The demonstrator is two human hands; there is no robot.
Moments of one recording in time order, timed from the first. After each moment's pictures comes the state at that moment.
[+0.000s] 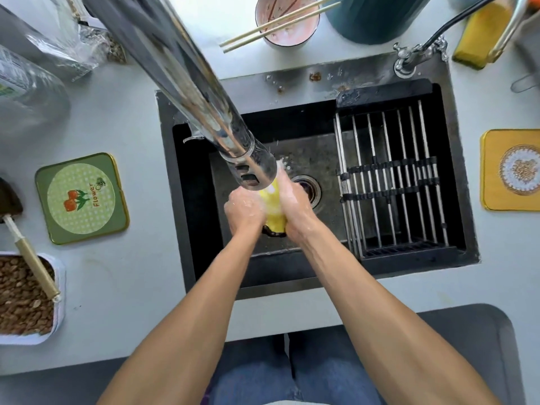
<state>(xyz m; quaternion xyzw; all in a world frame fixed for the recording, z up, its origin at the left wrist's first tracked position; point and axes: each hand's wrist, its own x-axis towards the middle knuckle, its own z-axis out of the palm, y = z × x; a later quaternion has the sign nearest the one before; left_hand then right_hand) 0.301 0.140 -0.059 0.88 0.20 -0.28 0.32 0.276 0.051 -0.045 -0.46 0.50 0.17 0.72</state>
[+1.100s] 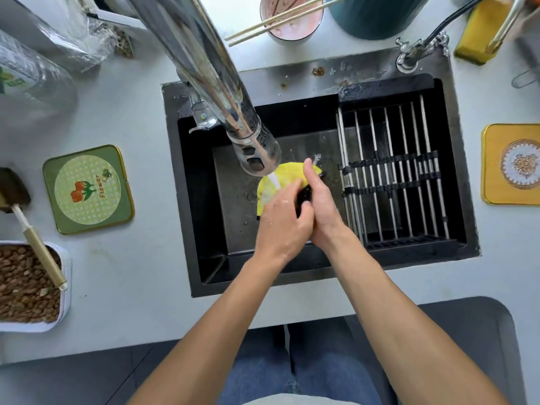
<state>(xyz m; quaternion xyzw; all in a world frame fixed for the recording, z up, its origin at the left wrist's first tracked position) 0.245 0.119 0.002 0.86 -0.11 -0.26 0.43 0.236 0.020 -0.047 -0.36 0.42 0.15 0.82</state>
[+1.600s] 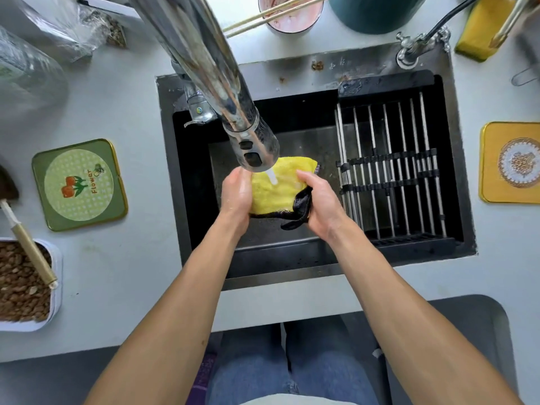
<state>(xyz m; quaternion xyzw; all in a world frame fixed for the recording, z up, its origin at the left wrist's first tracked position) 0.309 0.152 -0.051 0.72 0.28 -0.32 0.55 0.236 0.011 -0.058 -0.38 0.44 0.14 0.80</state>
